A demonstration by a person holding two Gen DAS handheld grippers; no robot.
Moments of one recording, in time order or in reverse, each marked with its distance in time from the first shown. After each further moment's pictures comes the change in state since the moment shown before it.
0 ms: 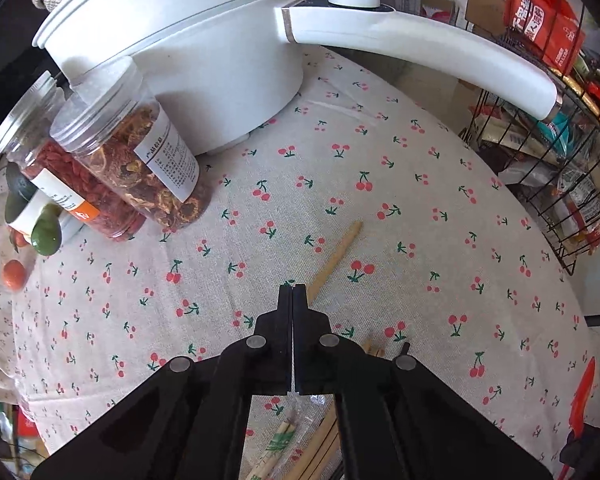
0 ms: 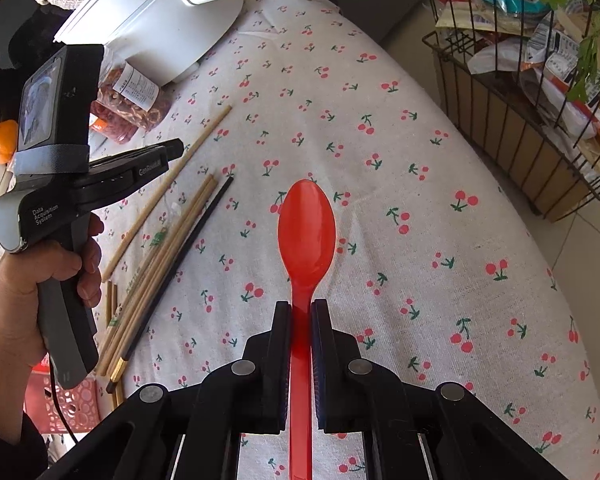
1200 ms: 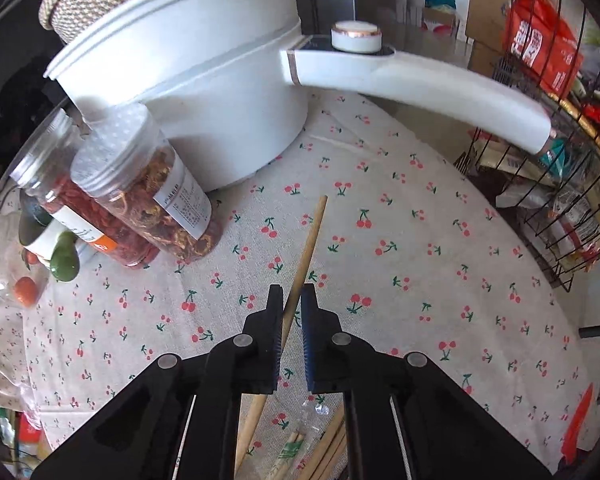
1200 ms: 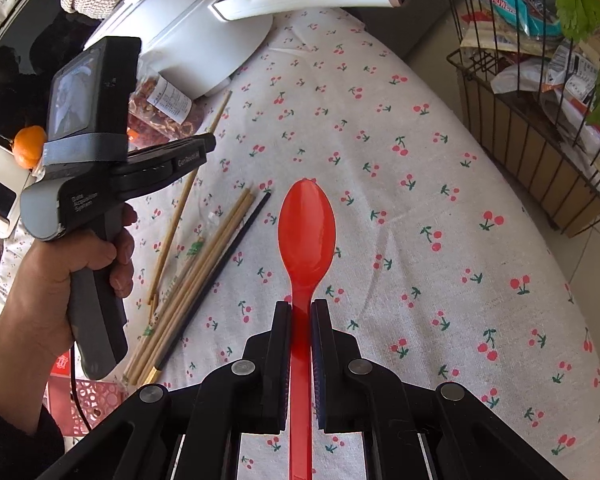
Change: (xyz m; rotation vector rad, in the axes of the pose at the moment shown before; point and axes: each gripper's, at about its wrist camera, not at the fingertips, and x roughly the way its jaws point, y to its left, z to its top) left arm -0.024 0.000 0.013 -0.011 -0.085 0.005; right arm -0.016 0.015 0.000 -0.030 -0.058 0.055
